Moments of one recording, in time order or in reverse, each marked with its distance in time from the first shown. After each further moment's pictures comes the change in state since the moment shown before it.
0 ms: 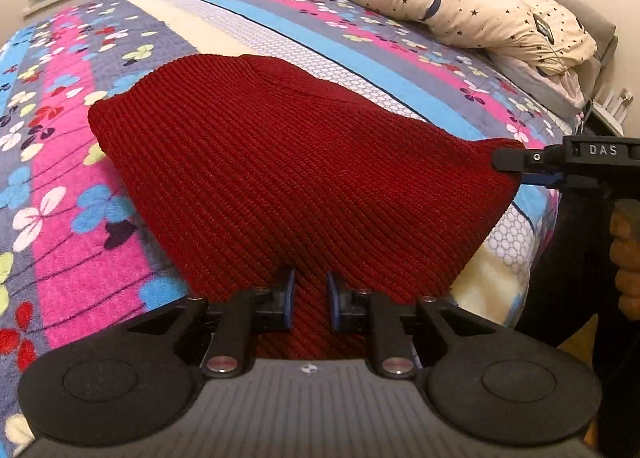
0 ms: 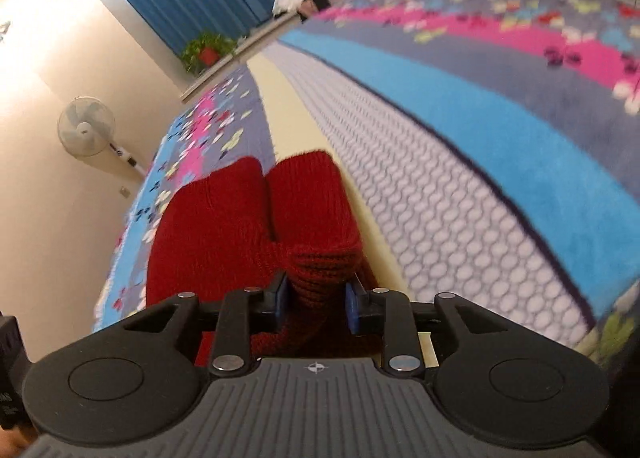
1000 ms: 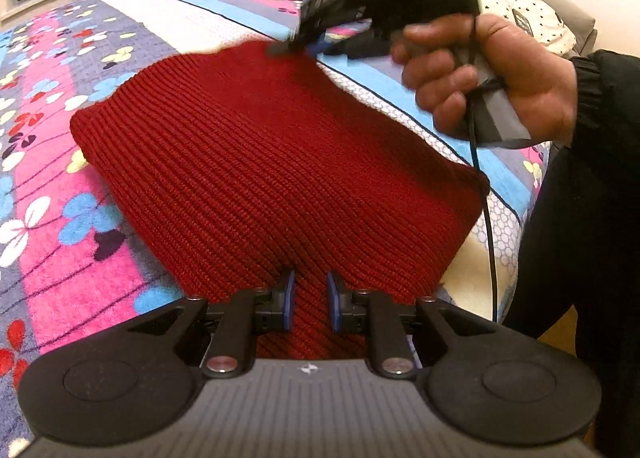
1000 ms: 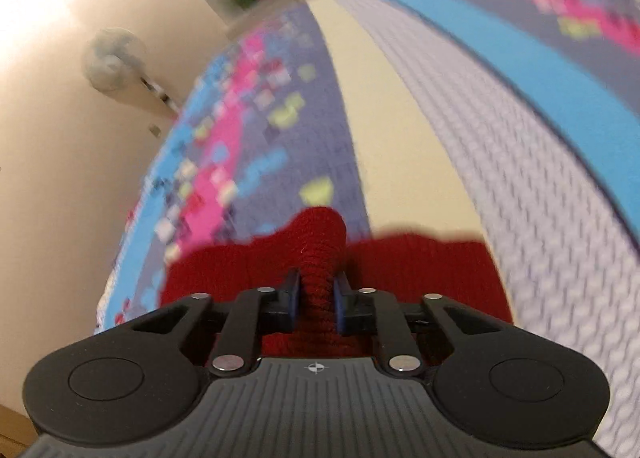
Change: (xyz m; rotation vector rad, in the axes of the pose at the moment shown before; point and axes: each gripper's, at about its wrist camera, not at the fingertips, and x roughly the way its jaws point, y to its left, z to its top) left arm 0.002 0.012 0.000 0.039 -0.001 -0.067; right arm 0.167 0.081 0.114 -0.132 0.124 0.220
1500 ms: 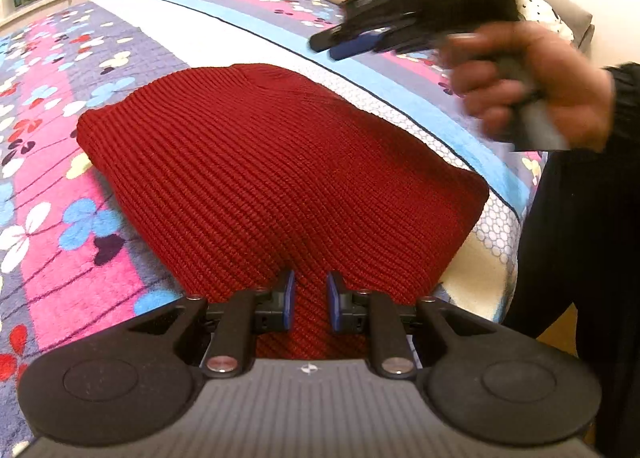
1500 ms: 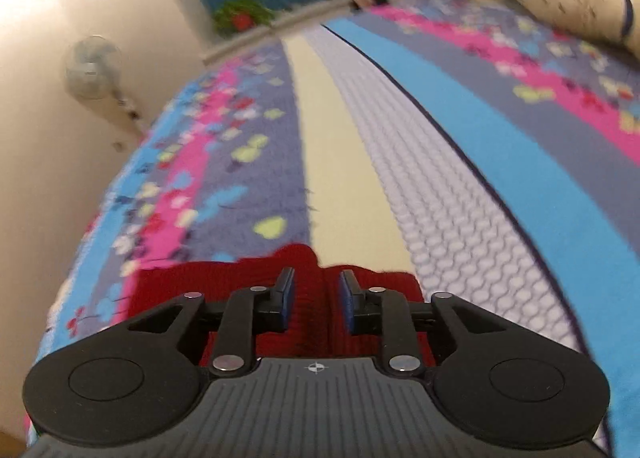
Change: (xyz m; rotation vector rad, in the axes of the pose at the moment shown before) left arm 0.000 -0.005 0.001 0.018 0.001 0.007; right arm -0.046 0.003 -0.010 -0.143 -0.014 -0.123
